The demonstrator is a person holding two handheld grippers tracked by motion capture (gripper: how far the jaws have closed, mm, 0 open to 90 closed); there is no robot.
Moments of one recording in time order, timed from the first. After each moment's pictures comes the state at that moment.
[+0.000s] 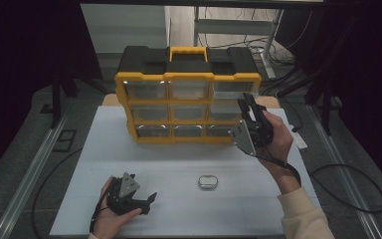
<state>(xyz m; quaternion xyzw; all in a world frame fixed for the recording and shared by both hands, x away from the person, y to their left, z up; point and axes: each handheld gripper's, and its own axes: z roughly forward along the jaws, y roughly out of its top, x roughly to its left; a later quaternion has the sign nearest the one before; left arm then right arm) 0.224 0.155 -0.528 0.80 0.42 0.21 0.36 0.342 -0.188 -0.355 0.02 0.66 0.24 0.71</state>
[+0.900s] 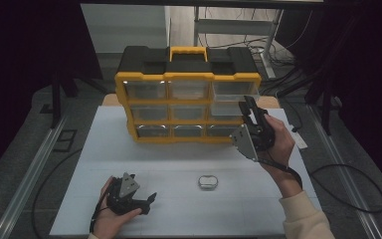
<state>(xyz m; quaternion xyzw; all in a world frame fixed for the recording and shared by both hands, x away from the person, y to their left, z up) 0.224 0.155 -0.528 0.80 0.42 0.21 0.36 0.333 -0.191 -0.357 0.02 0.65 0.25 0.72</state>
